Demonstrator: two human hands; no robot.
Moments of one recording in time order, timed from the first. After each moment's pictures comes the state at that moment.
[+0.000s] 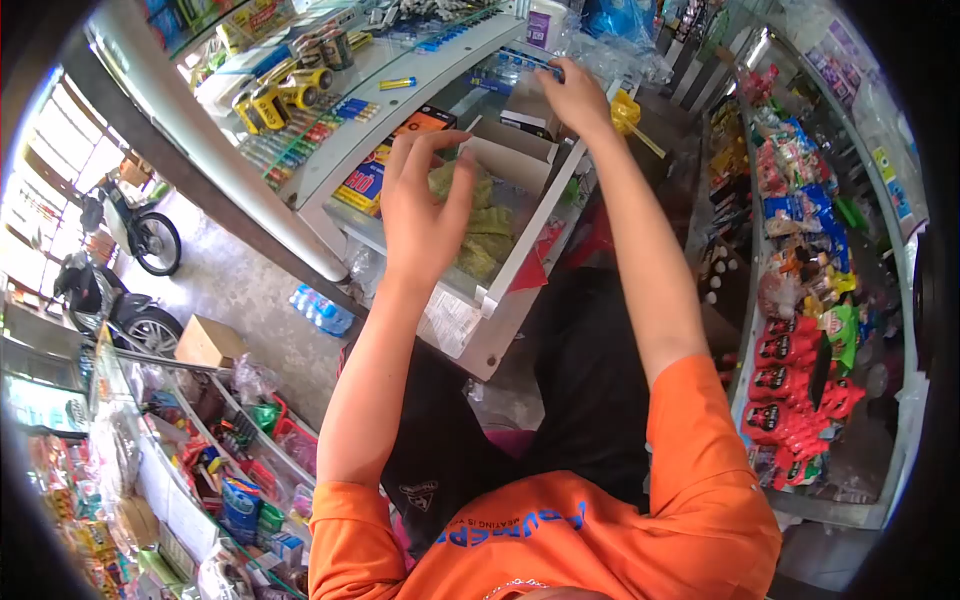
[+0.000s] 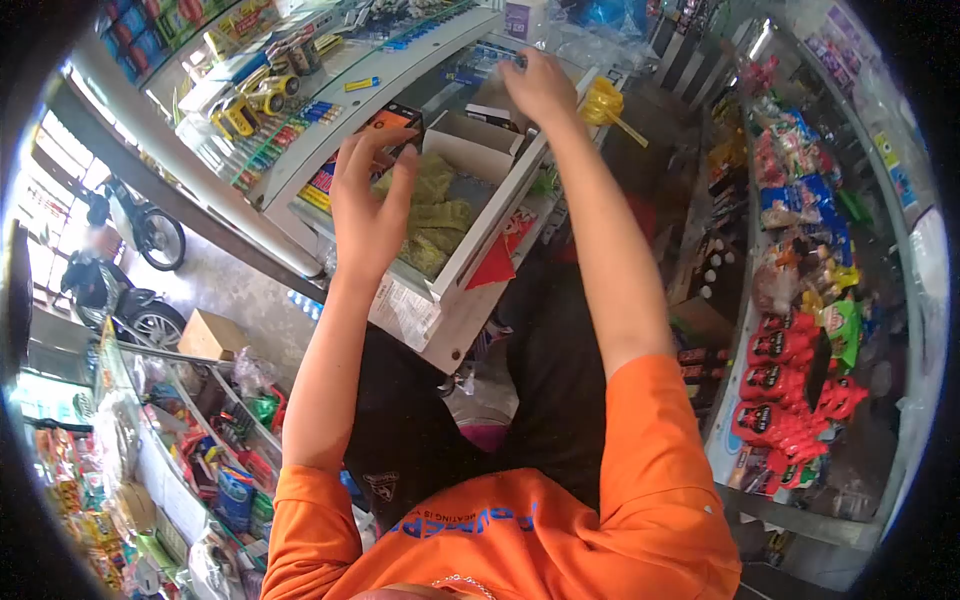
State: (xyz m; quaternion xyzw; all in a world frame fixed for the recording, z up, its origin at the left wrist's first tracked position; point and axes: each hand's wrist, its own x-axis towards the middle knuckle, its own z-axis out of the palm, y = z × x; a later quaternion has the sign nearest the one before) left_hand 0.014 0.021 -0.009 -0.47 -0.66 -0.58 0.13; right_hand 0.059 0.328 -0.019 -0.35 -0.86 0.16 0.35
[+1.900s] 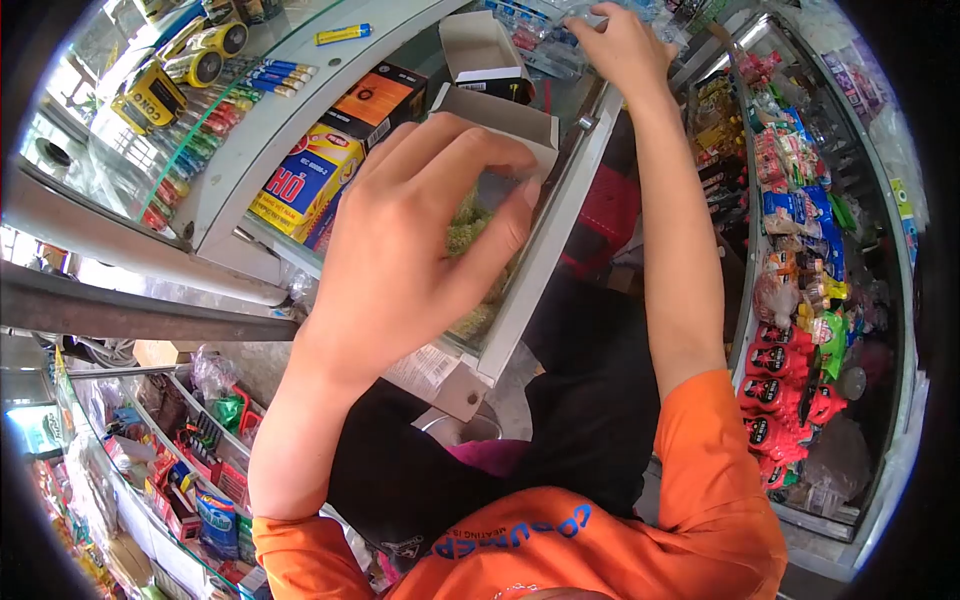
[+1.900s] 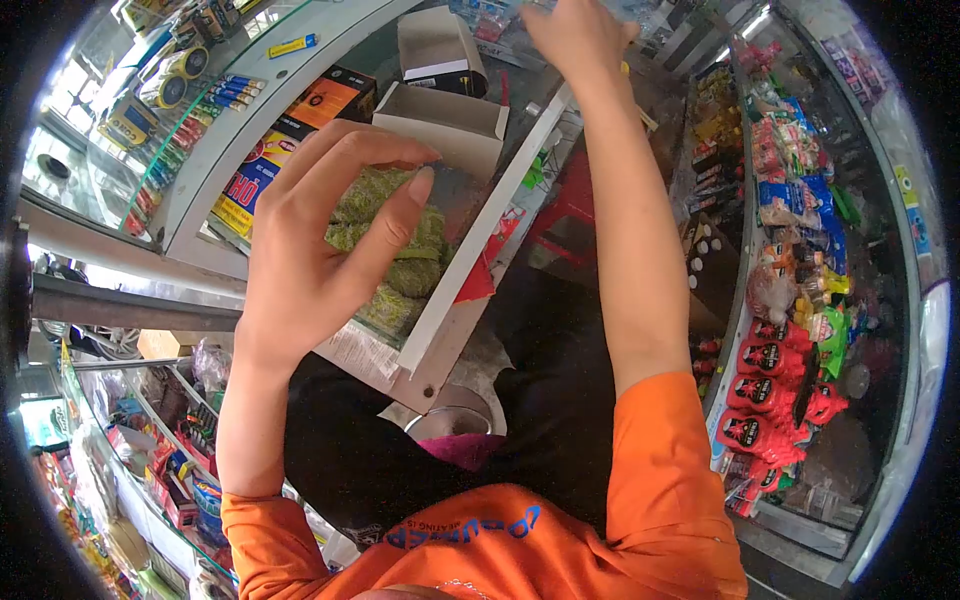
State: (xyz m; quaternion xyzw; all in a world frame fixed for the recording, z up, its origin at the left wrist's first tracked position) left_hand 0.004 0.024 0.011 -0.63 -0.60 -0.48 0.06; right_hand 0.070 0.353 0.009 -0.40 -0.86 -0.05 0.31
